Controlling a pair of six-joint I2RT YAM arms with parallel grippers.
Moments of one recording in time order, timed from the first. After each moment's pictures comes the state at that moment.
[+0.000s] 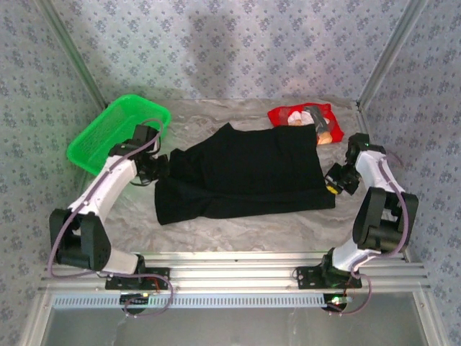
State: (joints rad) left arm -0.22 1.43 1.14 -0.88 0.04 -0.48; right arm -0.22 1.57 1.11 -1.01 -0.13 0.45
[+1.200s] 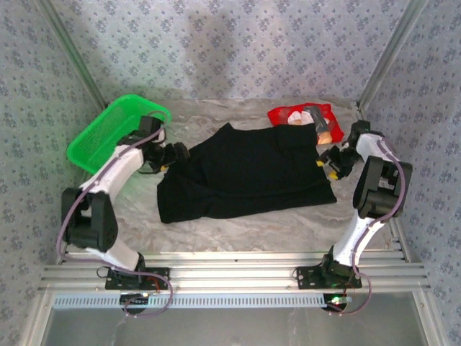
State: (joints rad) left arm -0.19 1.51 1.21 -0.71 0.25 -0.61; right arm -0.28 1.87 1.37 -0.88 -0.39 0.42
